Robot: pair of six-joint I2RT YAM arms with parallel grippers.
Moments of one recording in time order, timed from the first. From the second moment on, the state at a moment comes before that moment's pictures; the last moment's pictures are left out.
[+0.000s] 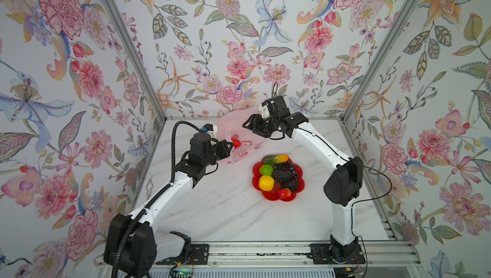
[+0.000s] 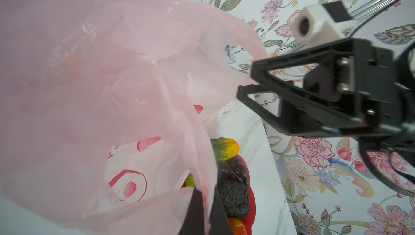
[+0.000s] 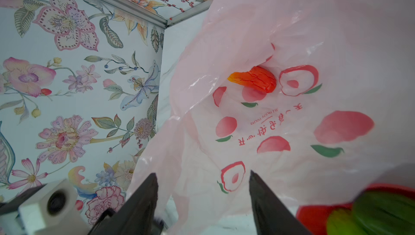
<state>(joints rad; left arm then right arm) -0.37 1.27 0.92 -0.06 0.28 -0.71 0.59 1.98 2.01 -0.73 -0.35 0.75</state>
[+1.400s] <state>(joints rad) -0.37 1.17 0.86 -0.12 0.27 -0.66 0.69 1.79 1.32 -0.87 -0.23 0.71</state>
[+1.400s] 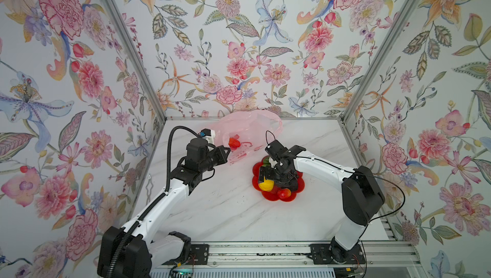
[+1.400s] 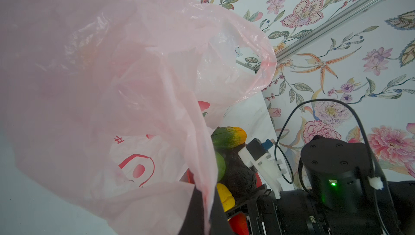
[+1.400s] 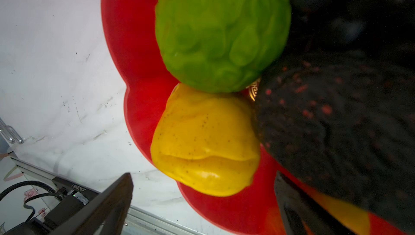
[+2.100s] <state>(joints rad) -0.37 1.12 0.83 -0.13 0.26 -0.64 0.69 1.85 1.33 -0.80 -0.23 0.74</state>
